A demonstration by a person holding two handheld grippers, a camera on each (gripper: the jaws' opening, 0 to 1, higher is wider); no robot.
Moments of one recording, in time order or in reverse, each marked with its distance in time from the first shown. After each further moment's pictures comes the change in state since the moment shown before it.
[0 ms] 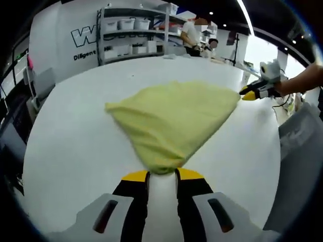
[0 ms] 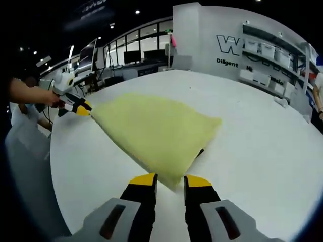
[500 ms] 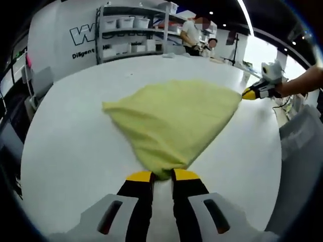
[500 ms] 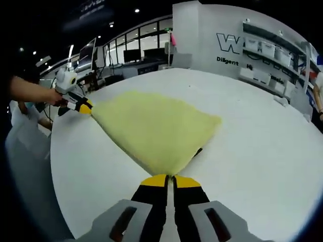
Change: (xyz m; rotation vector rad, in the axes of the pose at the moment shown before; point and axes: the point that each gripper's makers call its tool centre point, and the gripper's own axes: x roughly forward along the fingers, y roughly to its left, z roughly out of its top) left arm 0.007 0.004 0.004 0.009 0.015 -0.016; right arm -0.003 -0.004 0.000 0.000 0.017 -0.002
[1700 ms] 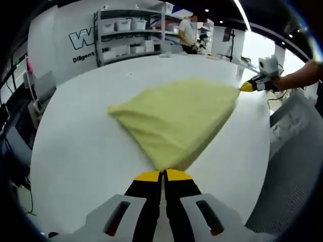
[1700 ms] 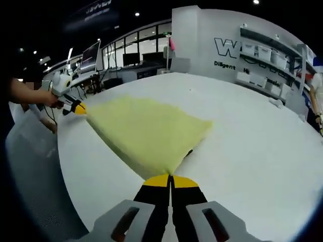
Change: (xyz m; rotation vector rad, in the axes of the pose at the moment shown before) left arm -0.055 -0.020 -0.034 0.027 -0.004 0.024; right arm -0.034 0.028 -0.014 0.002 -0.042 -0.027
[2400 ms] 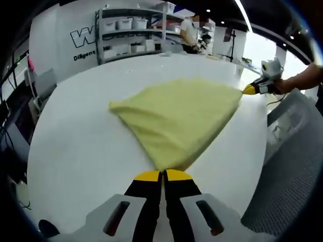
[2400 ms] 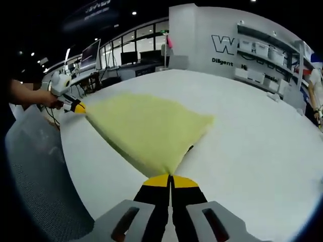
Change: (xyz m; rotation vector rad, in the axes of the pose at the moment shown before) left arm 0.001 -0.015 -0.010 -0.019 0.007 -0.001; right arm -0.016 0.008 -0.025 0.016 0.025 -0.011
